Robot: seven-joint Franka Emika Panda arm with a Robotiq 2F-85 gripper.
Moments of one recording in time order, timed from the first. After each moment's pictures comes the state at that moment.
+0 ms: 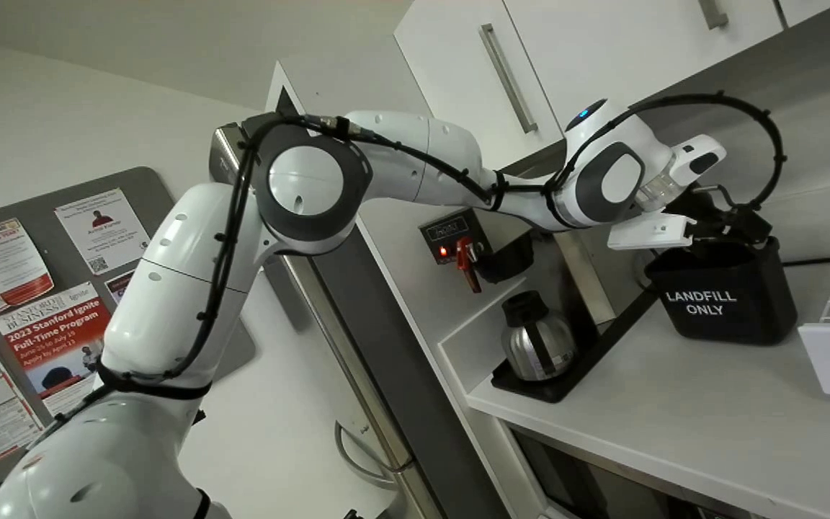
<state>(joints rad) -0.49 0.85 -0.18 -1.33 0.10 2.63 -0.02</state>
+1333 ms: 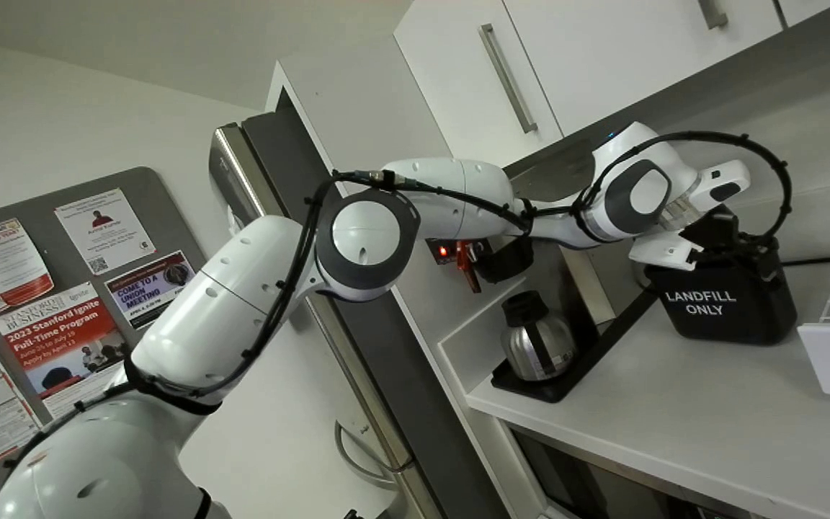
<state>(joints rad) -0.45 1.12 -0.28 -0.97 0.10 2.44 0.28</state>
